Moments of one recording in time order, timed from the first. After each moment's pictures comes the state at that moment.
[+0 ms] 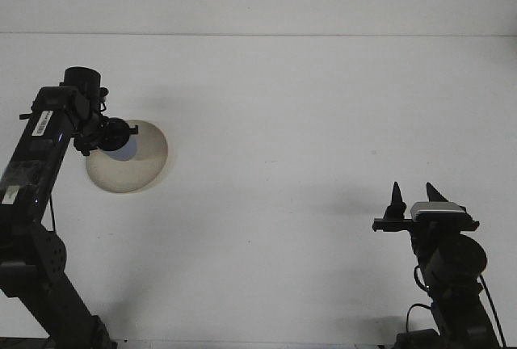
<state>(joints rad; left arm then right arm) 0.07 1.86 1.75 -1.03 -0.11 -0.04 0.13 0.51 0.51 -0.19 0.11 0.08</state>
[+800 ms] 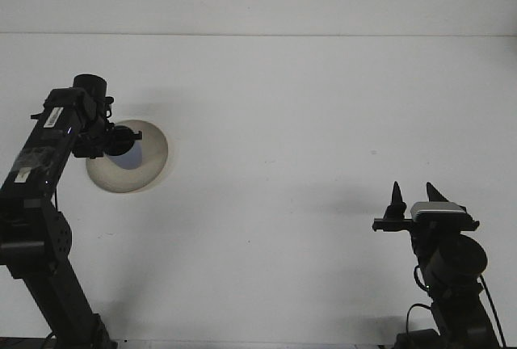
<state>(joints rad) 0.08 1.98 1.75 -1.01 -0.07 -0.04 0.13 0.51 0.51 -0.18 0.11 0.08</state>
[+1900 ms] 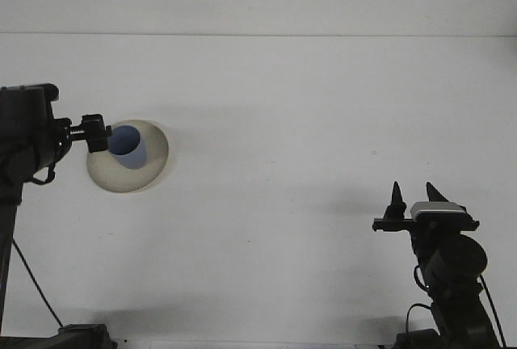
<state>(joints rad) 0.02 1.29 1.65 -0.99 -0.07 -0.09 0.13 0.51 0.51 -0.18 0.11 0.08</state>
